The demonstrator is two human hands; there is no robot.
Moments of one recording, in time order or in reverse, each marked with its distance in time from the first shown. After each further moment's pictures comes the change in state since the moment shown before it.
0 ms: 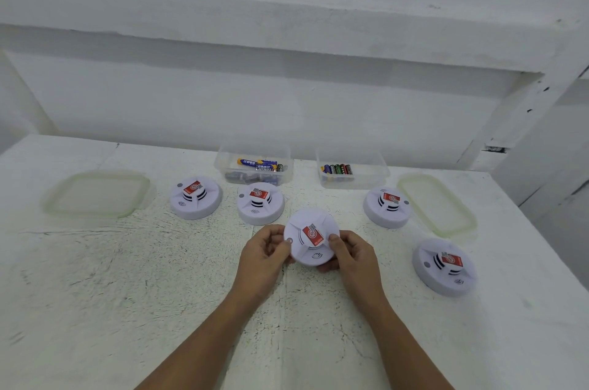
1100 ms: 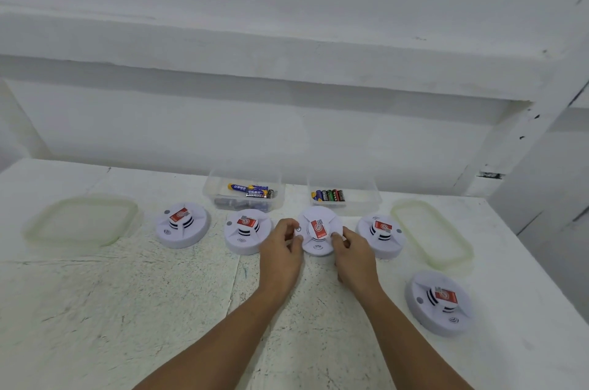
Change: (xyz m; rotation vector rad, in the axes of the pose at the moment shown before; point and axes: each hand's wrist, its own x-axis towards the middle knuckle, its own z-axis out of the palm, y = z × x) left_hand 0.057 0.012 0.061 0.451 0.203 0.219; right_hand 0.072 -0.011 -0.015 -0.338 0.074 -0.004
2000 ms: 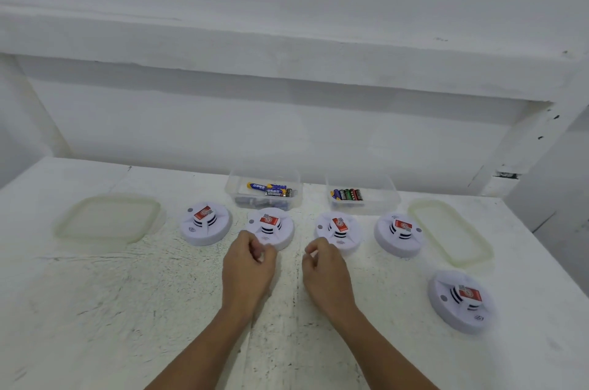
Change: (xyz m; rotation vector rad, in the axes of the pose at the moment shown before) left_hand -0.013 -0.027 -0.086 0.161 0.162 -0.085; right_hand -0.050 -0.027 0.069 -0.301 -0.064 -0.161
